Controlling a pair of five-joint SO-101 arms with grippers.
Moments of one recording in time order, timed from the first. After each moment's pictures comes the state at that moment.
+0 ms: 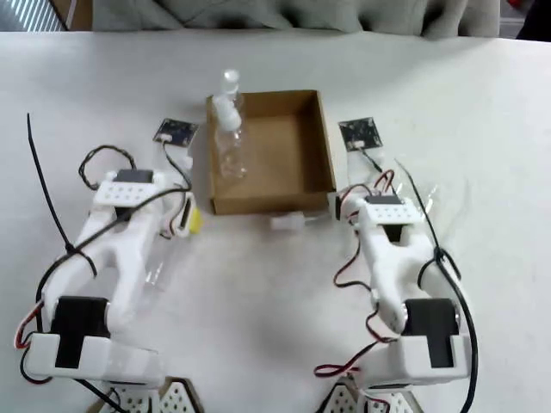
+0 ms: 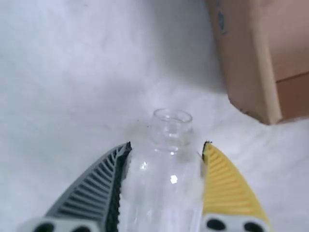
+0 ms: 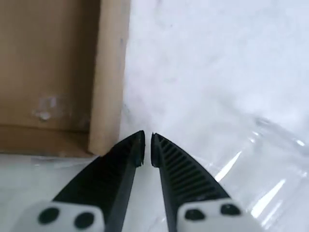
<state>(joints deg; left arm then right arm) -3.9 -0.8 34.7 55.3 -7.3 -4.2 0.6 42.1 26.8 10.7</state>
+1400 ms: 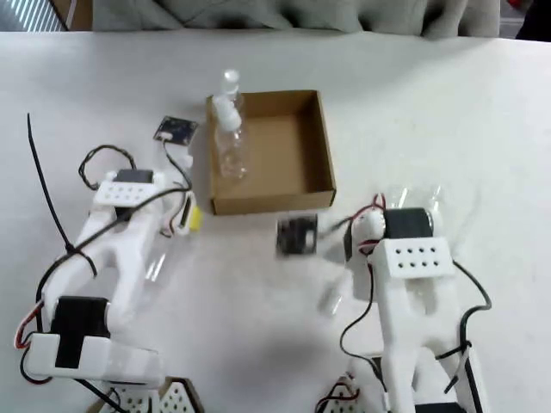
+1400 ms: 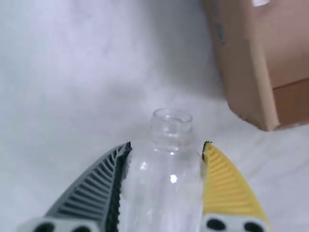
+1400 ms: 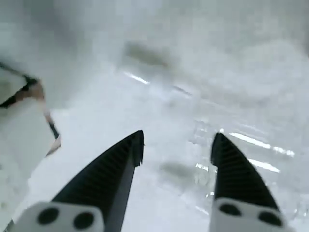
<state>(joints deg) -3.9 -0.8 34.7 53.8 -8.8 -6.2 -33.6 41.9 89.2 88.7</state>
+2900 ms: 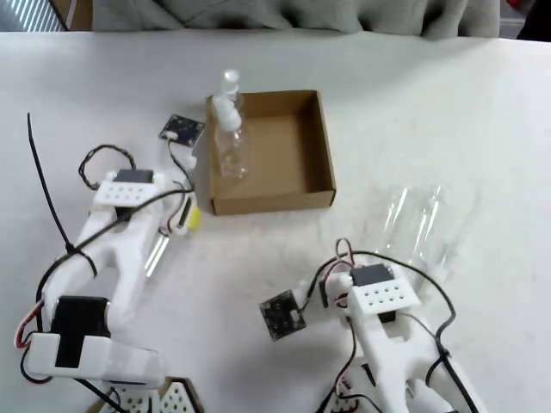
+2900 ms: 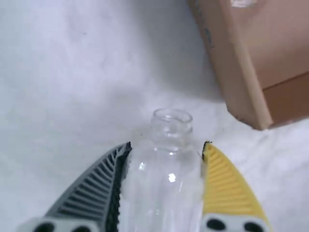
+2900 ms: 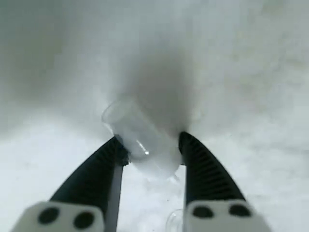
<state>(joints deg) -3.8 -0.8 34.7 52.1 -13.0 -15.6 -35.0 73.1 48.6 99.3</state>
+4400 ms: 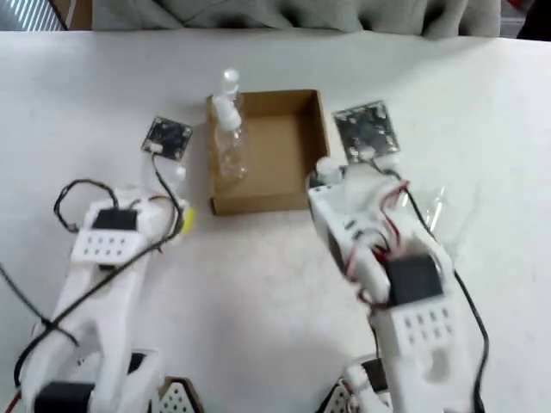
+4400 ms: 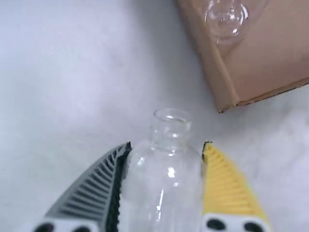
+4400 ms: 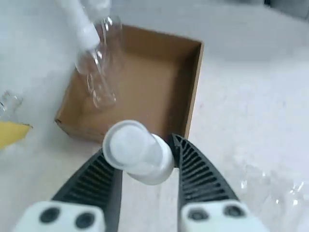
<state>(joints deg) -4.1 -30.3 52.9 45.1 -13.1 -17.7 -56.8 38.5 56.9 4.8</state>
